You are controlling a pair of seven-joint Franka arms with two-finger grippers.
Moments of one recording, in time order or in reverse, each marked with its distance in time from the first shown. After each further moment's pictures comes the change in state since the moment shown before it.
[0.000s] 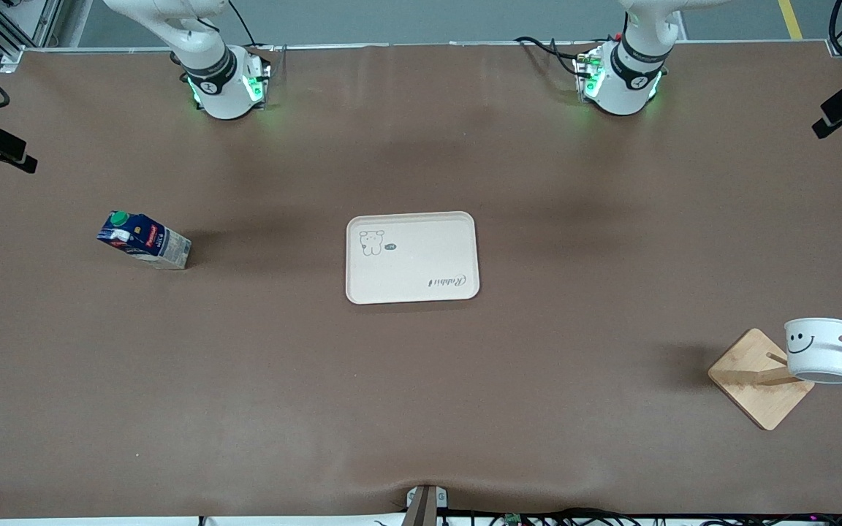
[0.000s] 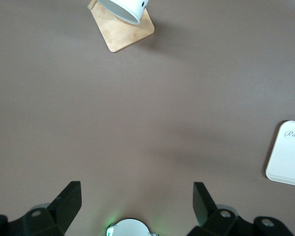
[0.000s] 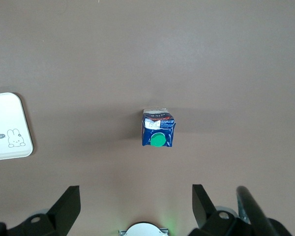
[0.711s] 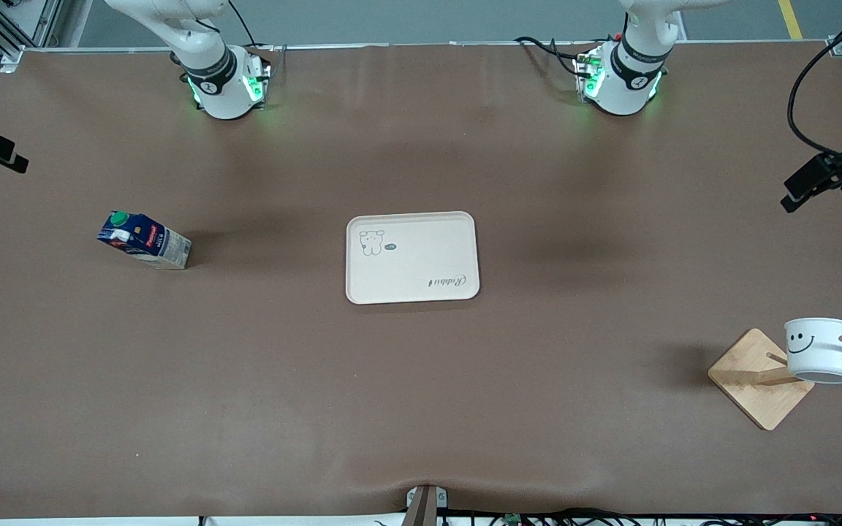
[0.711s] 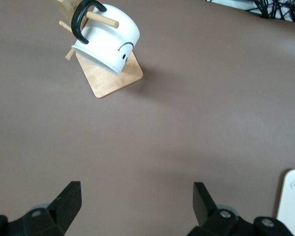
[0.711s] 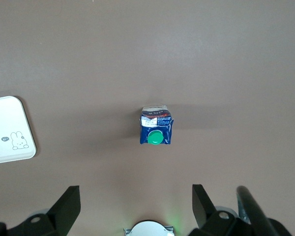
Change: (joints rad) left arm 0.013 0.001 -0.012 -0.258 0.000 0.453 -0.007; right arm -0.042 0.000 -0.002 -0.010 0.027 -0.005 0.000
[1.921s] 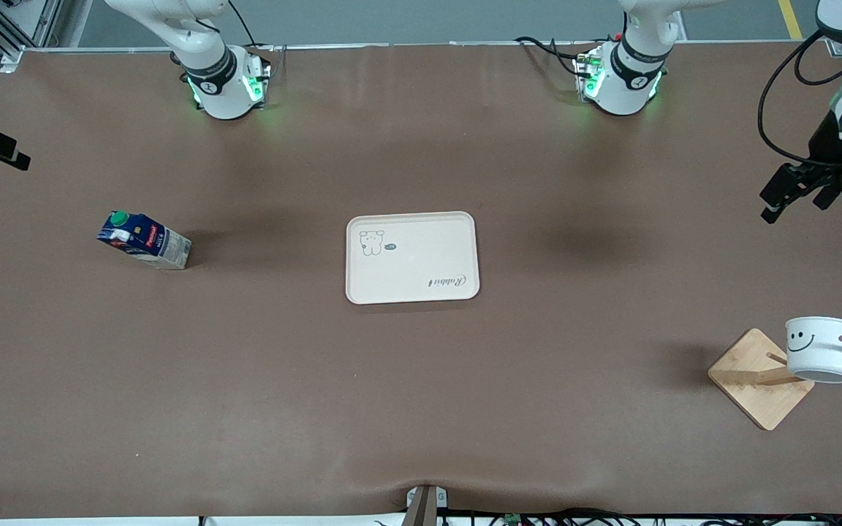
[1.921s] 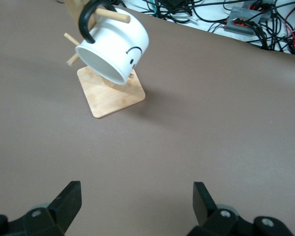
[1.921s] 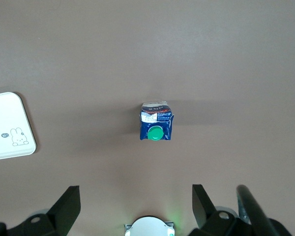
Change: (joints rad) left arm 0.036 -0.173 -0.036 -0.373 -0.004 0.386 -0.032; right arm -0.002 0.000 0.000 -0.001 0.001 -0.015 0.000
